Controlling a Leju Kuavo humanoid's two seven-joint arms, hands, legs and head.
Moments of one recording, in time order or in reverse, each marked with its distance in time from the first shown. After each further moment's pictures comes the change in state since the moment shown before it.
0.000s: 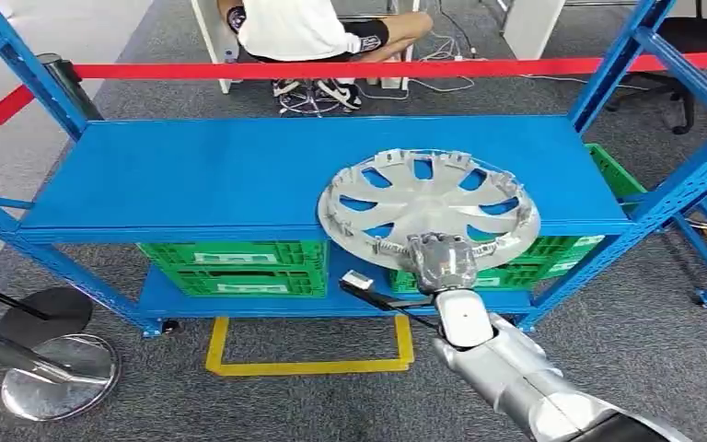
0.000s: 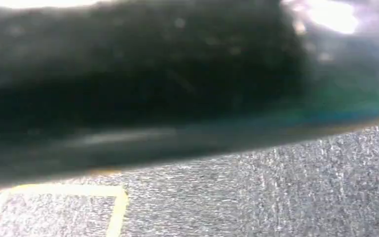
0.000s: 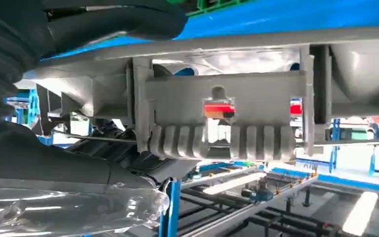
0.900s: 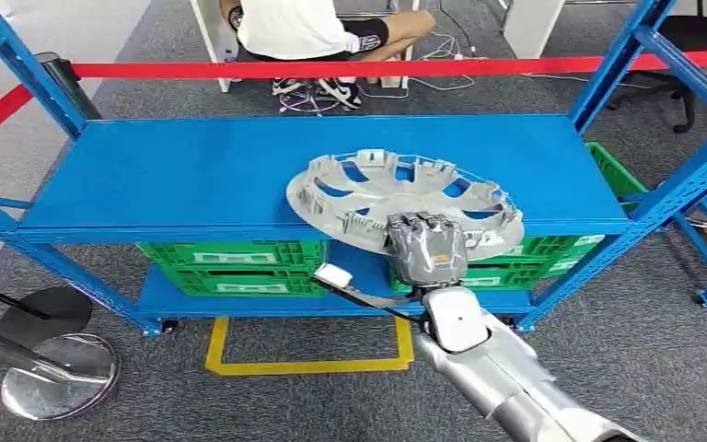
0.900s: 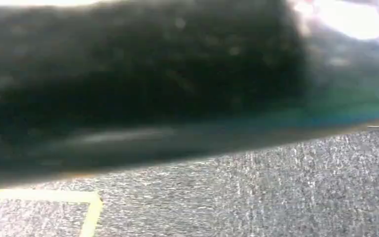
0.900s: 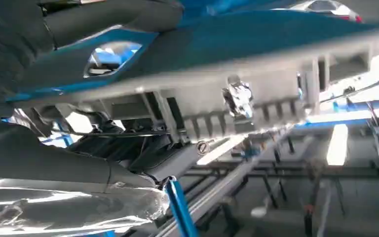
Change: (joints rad) left arm 0.000 0.038 -0.051 0.032 0.045 0.085 -0.082; right arm 0.097 0.006 -0.008 -0.384 -0.002 -0.074 -0.081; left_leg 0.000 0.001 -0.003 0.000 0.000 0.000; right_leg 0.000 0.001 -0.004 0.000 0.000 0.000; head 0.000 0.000
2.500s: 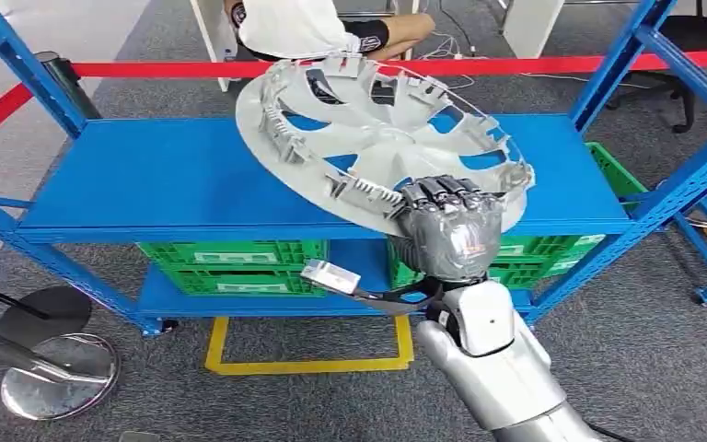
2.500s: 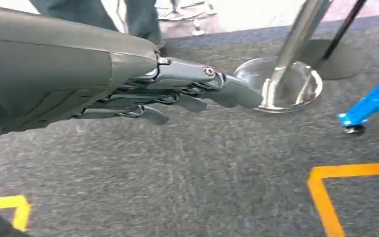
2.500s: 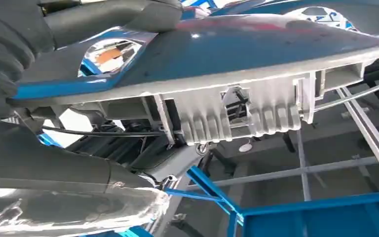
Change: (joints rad) left arm -0.058 0.444 -0.608 0.053 0.431 0.403 -0.083; right arm 0.094 0.069 -0.124 -0.416 -0.040 0.000 -0.263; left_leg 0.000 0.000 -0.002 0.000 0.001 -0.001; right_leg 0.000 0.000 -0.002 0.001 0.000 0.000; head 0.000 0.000
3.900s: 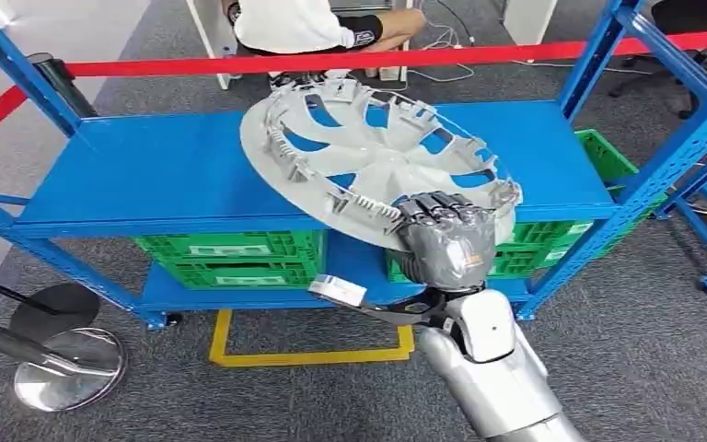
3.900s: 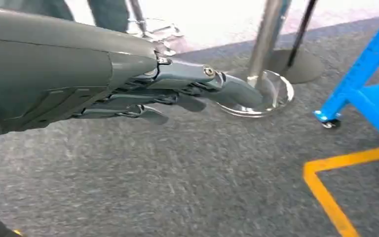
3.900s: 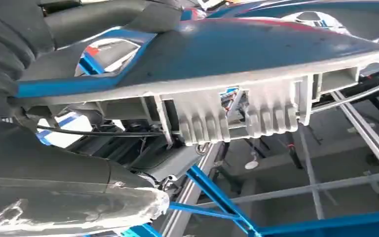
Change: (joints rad) left arm -0.050 0.152 -0.213 0.027 0.021 0.108 -0.017; right arm 0.067 0.030 -0.080 0.025 -0.060 0.000 -0.160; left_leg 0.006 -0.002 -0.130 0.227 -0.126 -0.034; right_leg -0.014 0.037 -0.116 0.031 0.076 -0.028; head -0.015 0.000
